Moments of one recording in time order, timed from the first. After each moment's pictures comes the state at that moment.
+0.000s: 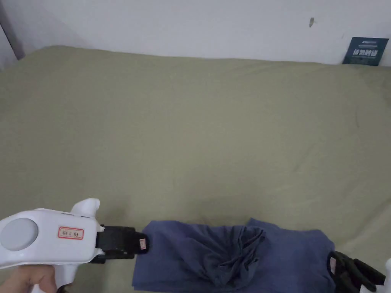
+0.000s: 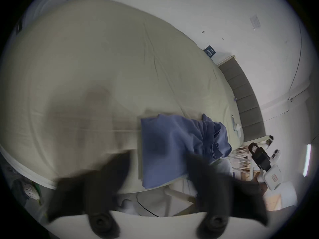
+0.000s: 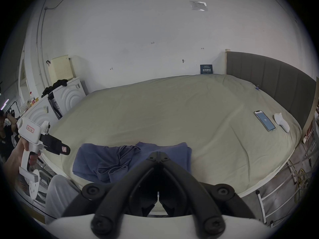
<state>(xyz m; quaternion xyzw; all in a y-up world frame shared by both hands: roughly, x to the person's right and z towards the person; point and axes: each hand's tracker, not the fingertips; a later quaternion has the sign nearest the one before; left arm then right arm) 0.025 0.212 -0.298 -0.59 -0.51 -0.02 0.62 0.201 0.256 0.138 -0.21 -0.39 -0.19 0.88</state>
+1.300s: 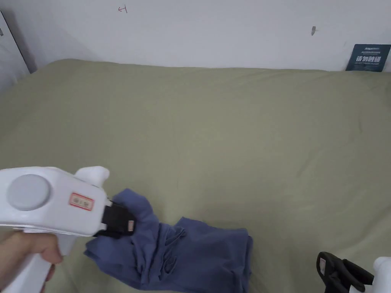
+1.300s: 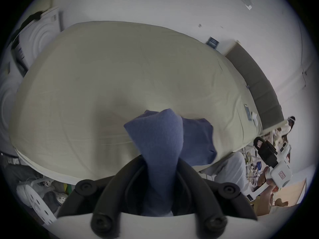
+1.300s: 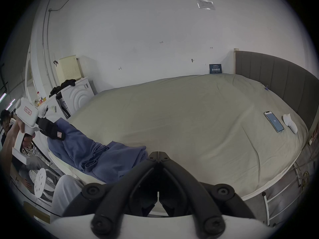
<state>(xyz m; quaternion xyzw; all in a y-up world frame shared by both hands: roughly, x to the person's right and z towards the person) 0.068 0.320 -0.245 -0.52 -0.49 -0.16 0.68 0.197 0.260 0.143 -0.20 -0.36 -0.20 0.89</state>
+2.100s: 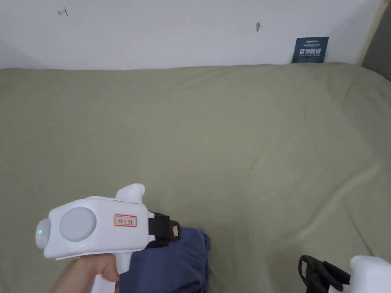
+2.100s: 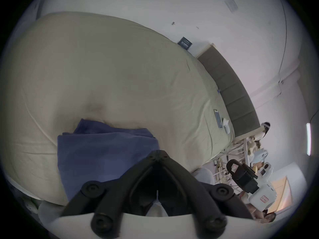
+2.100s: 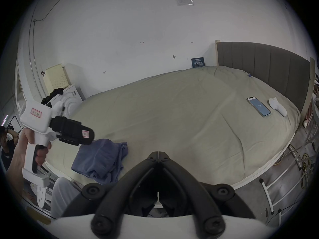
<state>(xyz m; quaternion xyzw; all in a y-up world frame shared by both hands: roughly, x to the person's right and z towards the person) 0.137 0.256 -0.189 -0.55 -0.57 -0.03 0.62 0.211 0.247 0.183 -0.20 -0.40 -0.24 0.86</state>
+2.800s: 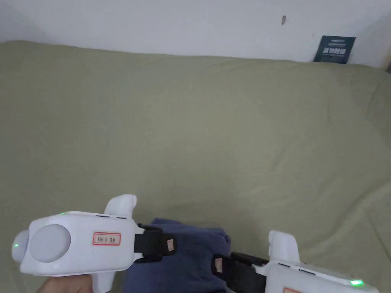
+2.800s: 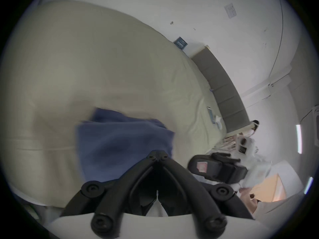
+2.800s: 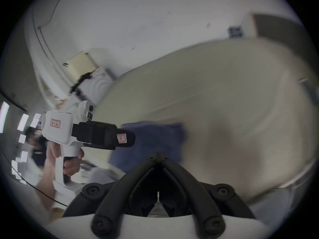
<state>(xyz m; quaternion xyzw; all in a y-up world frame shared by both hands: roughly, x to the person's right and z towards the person) 0.087 0.245 -0.235 -0.54 -0.59 -0.03 0.59 0.247 0.199 0.034 -0.25 -0.09 -0.44 0.86</state>
